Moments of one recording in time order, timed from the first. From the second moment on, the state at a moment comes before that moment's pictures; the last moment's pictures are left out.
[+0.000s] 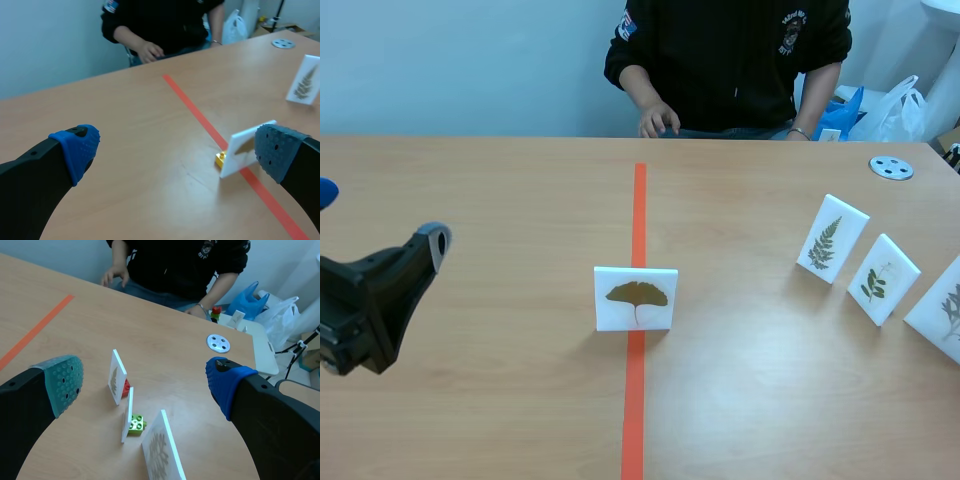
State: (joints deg) left arm 44.5 -30.5 -9.7 118.4 -21.5 -15.7 -10.5; right arm -32.4 30.7 45.6 110.3 37.2 38.4 -14.1
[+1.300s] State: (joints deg) left arm -10.6 -33.2 39.1 67.0 -12.2 -26.4 -12.2; right arm -32.4 31.9 45.6 110.3 37.2 38.4 -14.1
